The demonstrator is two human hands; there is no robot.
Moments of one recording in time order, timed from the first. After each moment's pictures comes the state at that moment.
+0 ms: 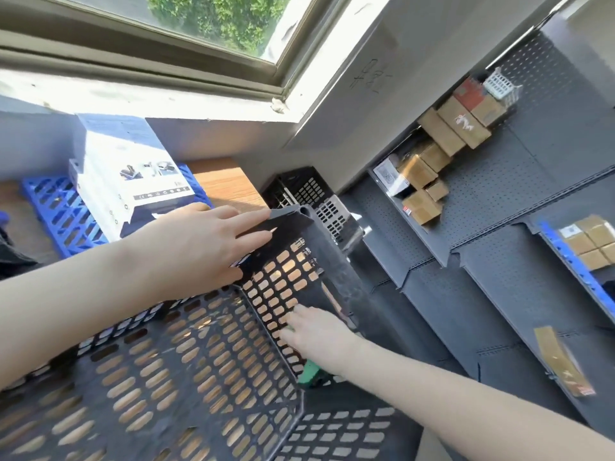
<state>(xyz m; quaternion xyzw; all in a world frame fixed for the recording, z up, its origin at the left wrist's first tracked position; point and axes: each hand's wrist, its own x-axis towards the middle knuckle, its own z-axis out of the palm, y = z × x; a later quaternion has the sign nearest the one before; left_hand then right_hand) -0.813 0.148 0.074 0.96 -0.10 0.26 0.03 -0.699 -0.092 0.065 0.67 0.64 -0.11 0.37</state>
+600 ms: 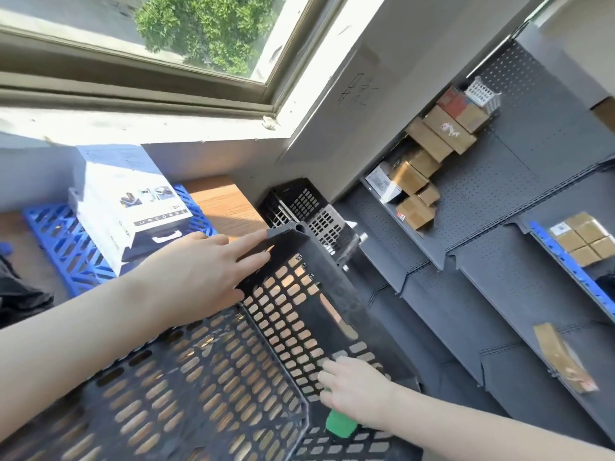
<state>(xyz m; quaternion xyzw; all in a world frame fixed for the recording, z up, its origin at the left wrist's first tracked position) -0.815 0.146 0.076 0.96 -0.08 0.26 0.02 -0.698 -0.181 0.061 0.61 0.67 -0.09 0.41</state>
